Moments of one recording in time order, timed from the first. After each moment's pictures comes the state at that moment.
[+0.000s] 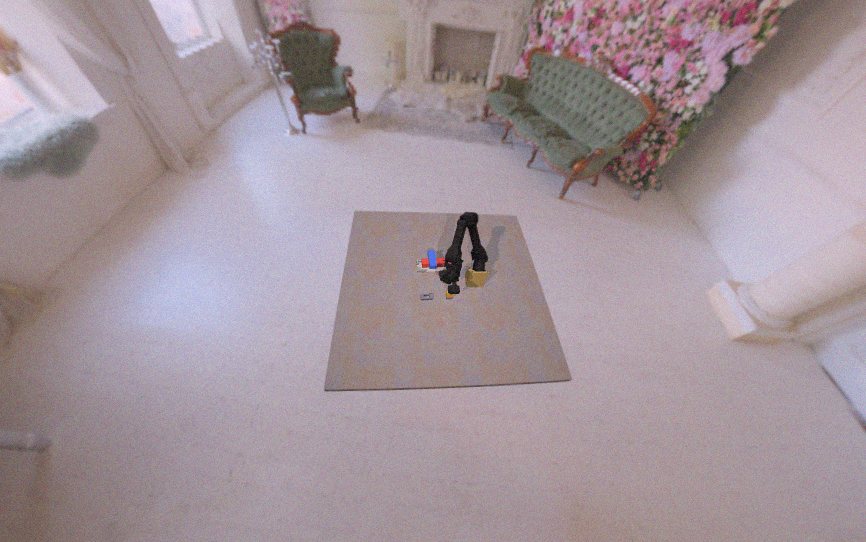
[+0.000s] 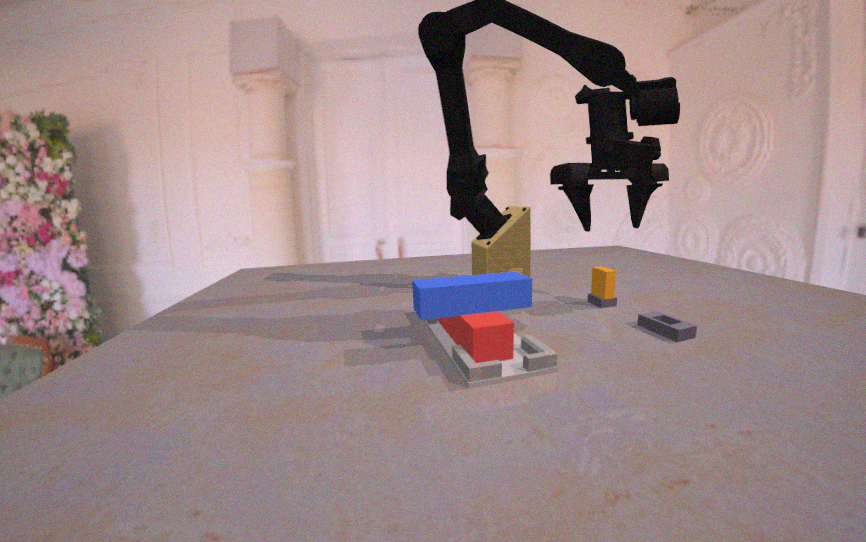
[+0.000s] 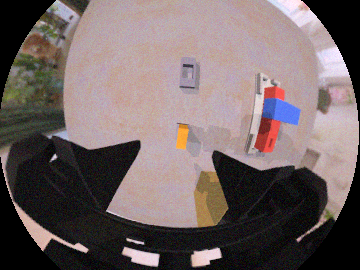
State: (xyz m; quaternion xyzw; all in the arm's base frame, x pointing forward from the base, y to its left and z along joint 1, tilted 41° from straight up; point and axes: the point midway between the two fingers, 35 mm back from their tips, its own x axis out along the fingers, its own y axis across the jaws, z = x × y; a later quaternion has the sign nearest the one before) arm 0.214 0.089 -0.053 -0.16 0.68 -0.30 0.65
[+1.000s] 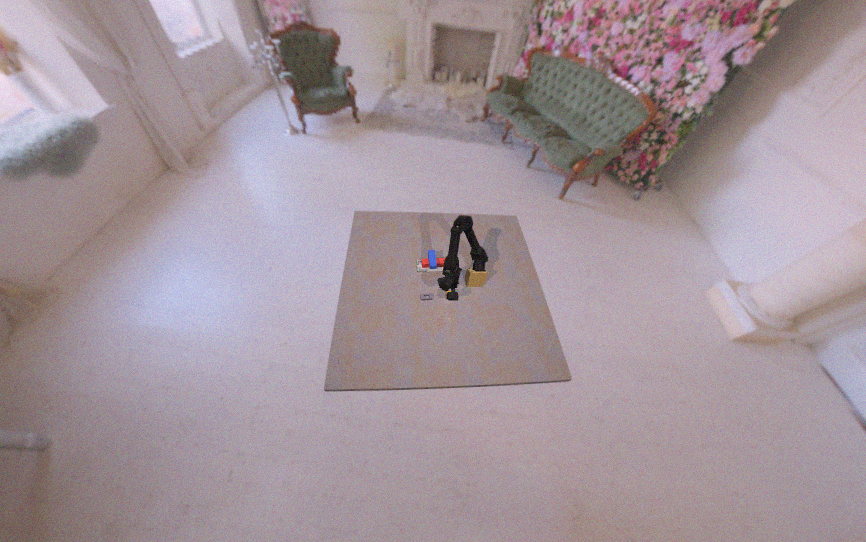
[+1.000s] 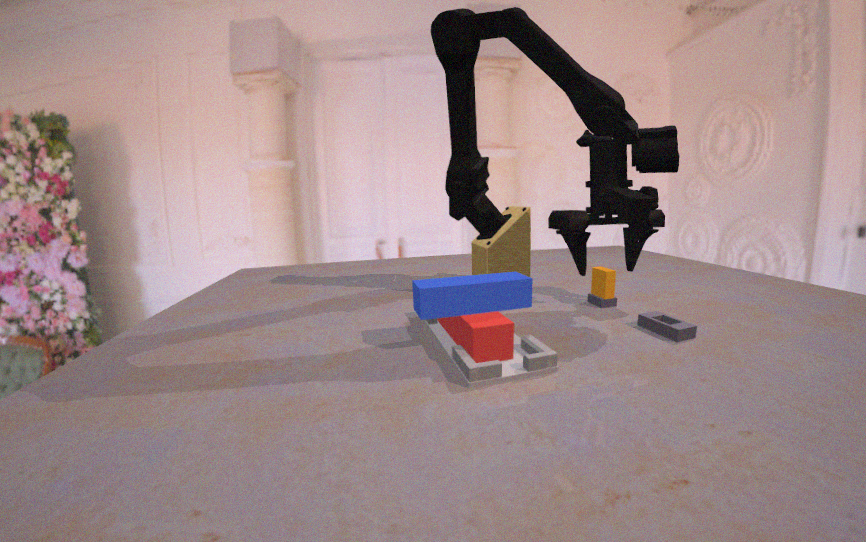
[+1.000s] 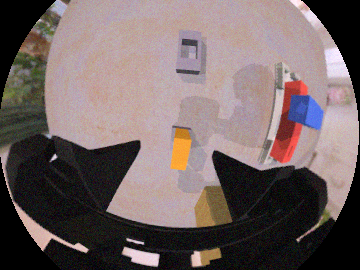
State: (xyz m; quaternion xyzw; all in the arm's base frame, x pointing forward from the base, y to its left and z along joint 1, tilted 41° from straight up) arm 0.202 0.044 -0.104 -0.16 0.68 -0.31 0.64
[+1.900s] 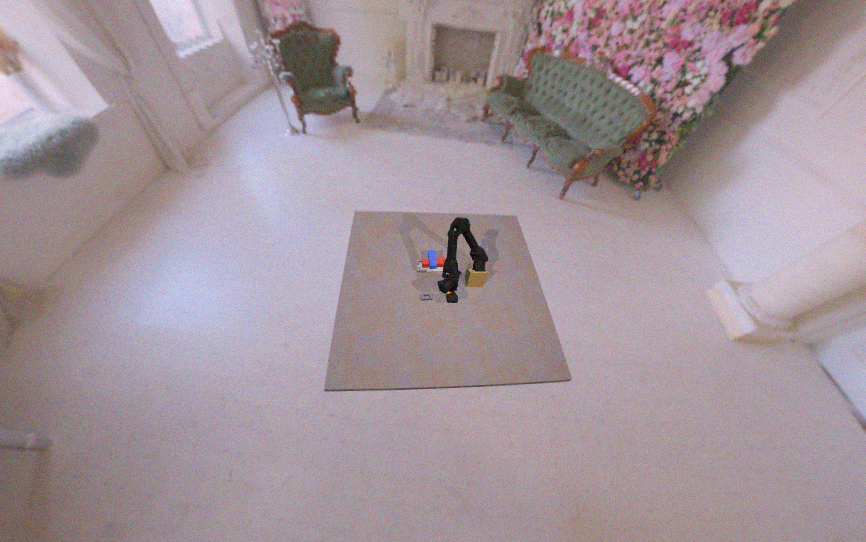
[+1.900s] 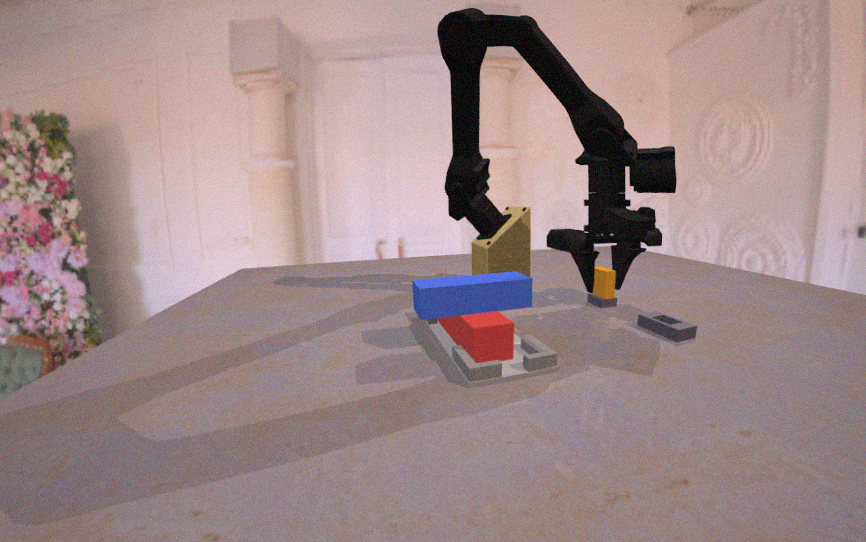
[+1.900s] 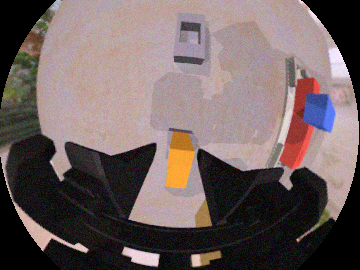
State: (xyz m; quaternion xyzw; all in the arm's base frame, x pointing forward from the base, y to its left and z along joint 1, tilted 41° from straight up) arm 0.195 0.023 -0.126 -0.17 0.68 -0.31 0.64
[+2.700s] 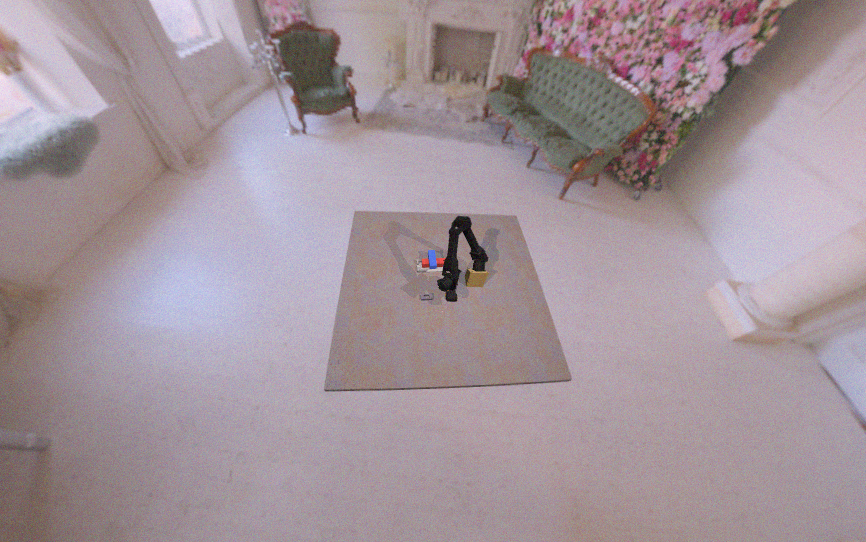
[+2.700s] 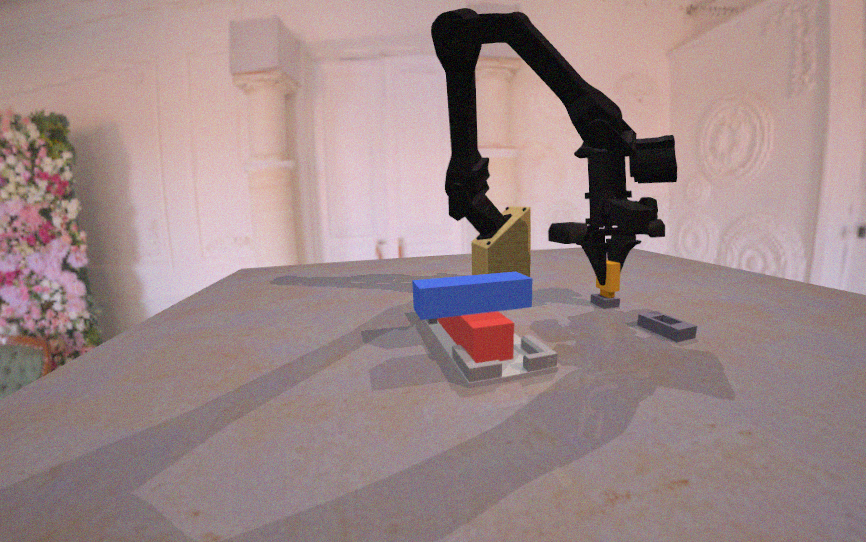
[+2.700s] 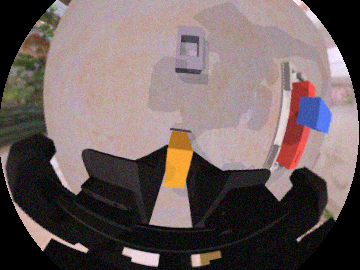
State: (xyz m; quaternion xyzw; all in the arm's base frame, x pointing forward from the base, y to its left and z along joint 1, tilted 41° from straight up) arm 0.203 0.031 -0.117 -0.16 0.67 -0.30 0.65
